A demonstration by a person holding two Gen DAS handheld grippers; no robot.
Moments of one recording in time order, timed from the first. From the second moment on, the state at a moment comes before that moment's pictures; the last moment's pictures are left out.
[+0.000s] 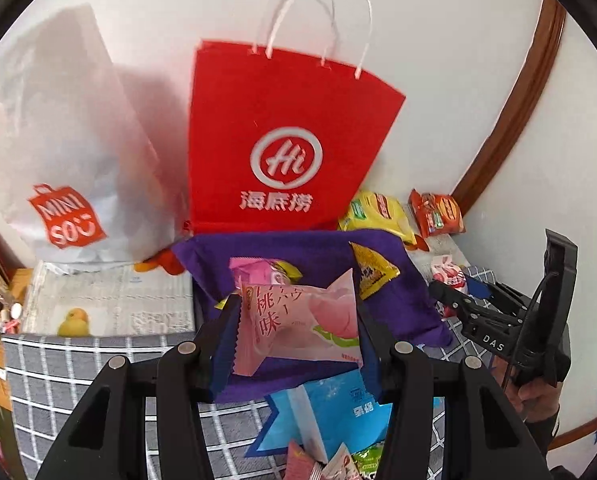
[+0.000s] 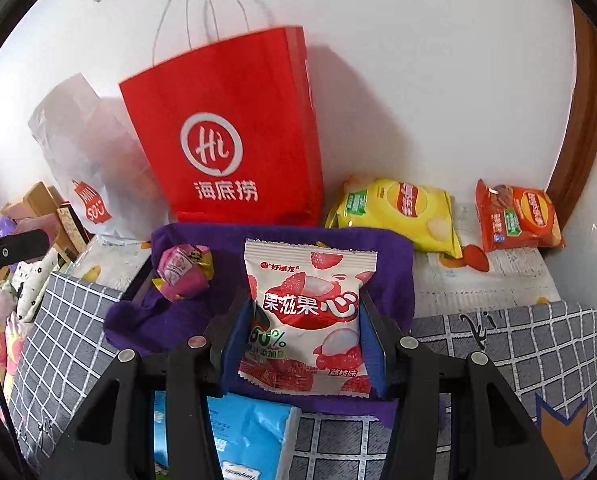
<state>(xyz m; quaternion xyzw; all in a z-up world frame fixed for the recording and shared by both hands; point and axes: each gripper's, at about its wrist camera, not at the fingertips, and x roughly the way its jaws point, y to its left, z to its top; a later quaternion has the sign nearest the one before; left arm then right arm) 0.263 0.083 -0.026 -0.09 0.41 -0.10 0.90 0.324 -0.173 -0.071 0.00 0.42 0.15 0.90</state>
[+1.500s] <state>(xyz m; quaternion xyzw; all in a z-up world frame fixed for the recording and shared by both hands) 0.332 0.074 -0.154 -0.11 0.54 -0.10 0.83 0.359 -0.181 -0.181 0.00 0.50 0.12 0.86</state>
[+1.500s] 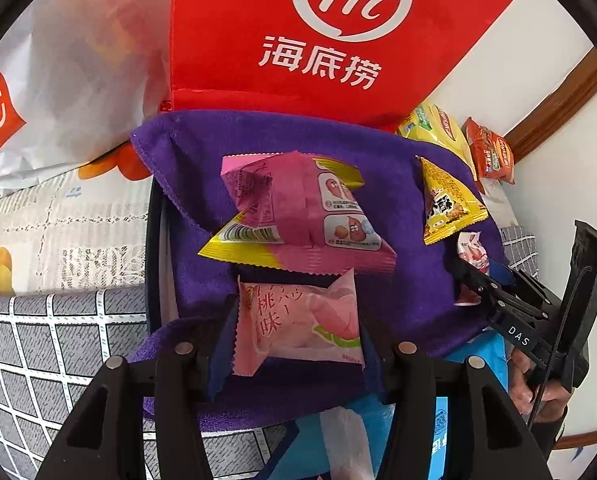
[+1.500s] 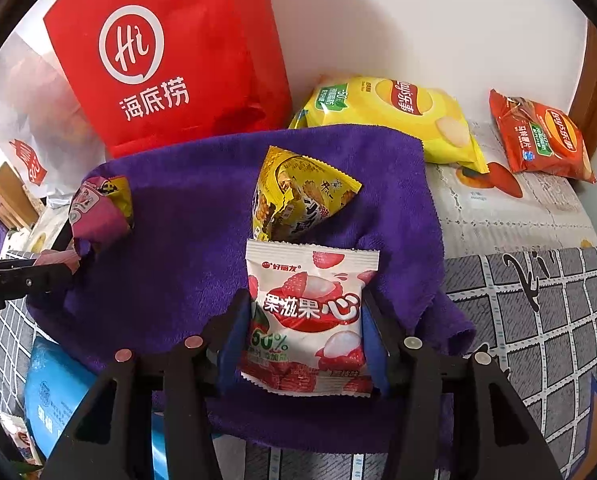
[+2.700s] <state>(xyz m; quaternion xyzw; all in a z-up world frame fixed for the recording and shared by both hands) 0.286 0.063 -0.079 -0.09 0.49 -0.12 0.86 0.253 -0.195 -0.089 0.01 0.43 0.10 0.89</state>
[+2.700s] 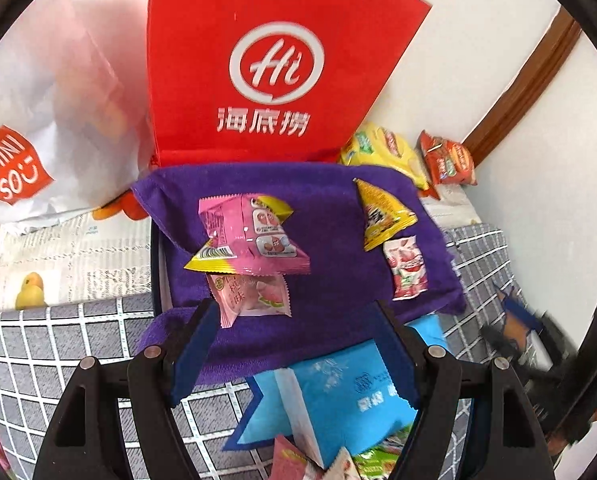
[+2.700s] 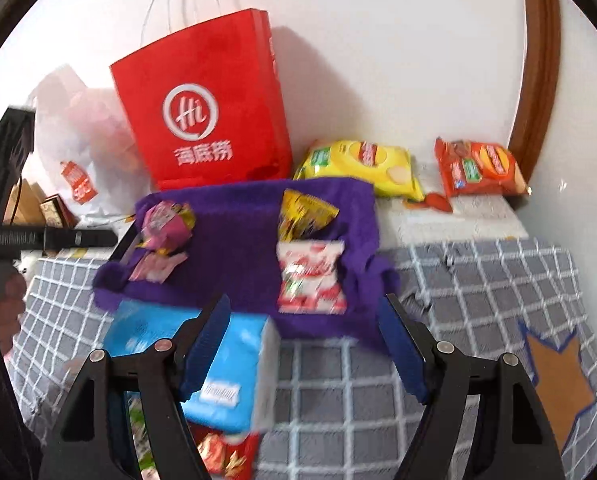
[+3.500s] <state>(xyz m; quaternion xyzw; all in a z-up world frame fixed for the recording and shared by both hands) 0.197 0.094 -0.055 -0.10 0.47 -0.10 0.87 0.190 -0.149 -0.159 0.01 0.55 0.17 0.82</state>
